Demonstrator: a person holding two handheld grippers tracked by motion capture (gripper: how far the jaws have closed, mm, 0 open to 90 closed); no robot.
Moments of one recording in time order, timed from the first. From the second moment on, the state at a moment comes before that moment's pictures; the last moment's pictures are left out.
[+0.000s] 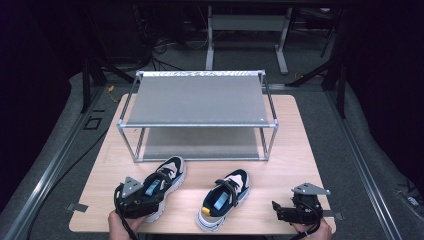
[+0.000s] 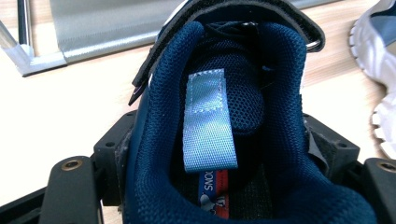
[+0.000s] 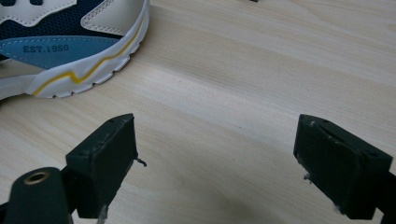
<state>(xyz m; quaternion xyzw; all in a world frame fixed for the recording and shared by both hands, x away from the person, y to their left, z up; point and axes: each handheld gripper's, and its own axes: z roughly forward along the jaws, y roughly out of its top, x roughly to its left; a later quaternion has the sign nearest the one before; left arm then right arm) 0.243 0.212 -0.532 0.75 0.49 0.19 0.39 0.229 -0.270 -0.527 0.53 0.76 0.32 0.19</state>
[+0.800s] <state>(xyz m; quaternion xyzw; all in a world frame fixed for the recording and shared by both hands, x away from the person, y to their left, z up) 0.258 0.205 -0.500 0.74 0.48 0.21 0.43 0.228 -0.272 -0.528 0.53 0.76 0.33 0.19</state>
